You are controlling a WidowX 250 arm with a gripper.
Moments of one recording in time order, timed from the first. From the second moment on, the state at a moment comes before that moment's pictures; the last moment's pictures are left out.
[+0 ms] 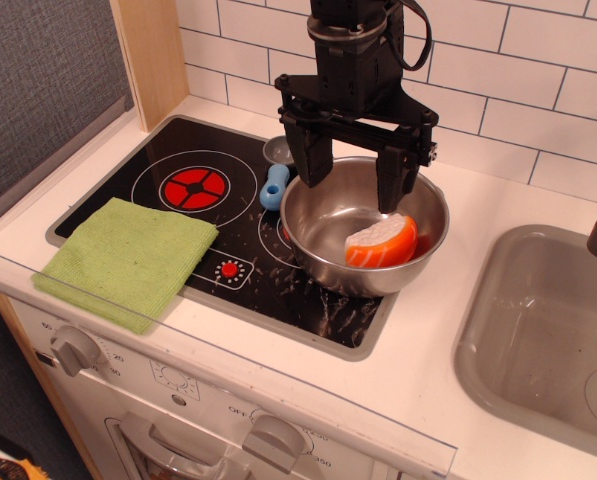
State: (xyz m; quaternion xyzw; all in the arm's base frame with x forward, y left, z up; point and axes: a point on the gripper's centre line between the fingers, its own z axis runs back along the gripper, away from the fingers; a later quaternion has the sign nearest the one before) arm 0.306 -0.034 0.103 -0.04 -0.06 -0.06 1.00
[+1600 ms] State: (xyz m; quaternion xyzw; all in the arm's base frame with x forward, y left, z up) arm 0.252 0.124 0.025 0.05 -0.02 0.03 1.00
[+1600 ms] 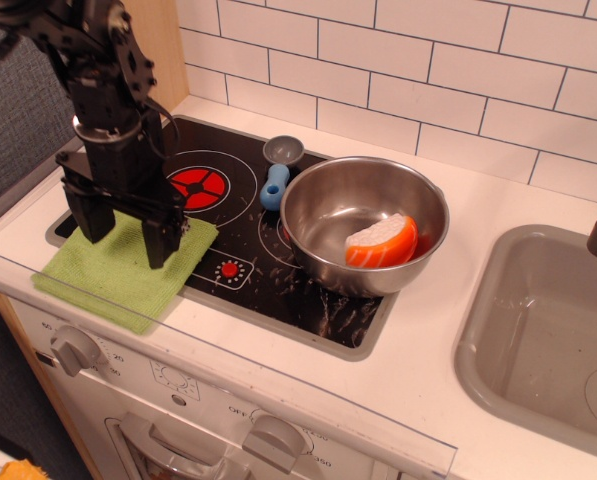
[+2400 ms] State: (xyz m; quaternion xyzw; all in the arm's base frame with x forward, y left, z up) arm 0.340 0.146 0.013 0.05 -0.02 0.05 1.00
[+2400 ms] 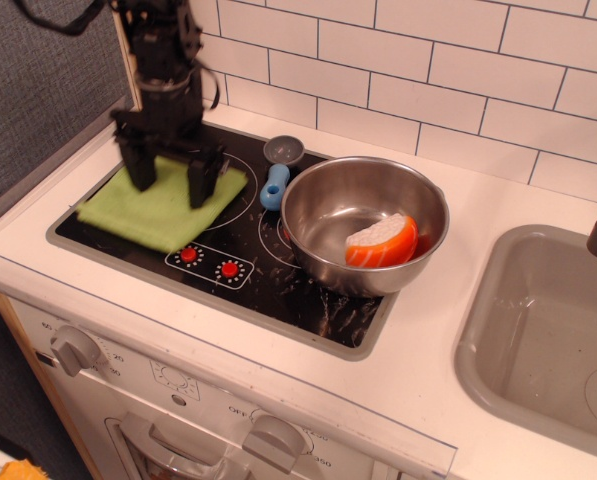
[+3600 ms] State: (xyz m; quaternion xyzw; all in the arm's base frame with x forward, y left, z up) arm 0.413 0.114 0.090 0.03 -0.11 0.03 0.99
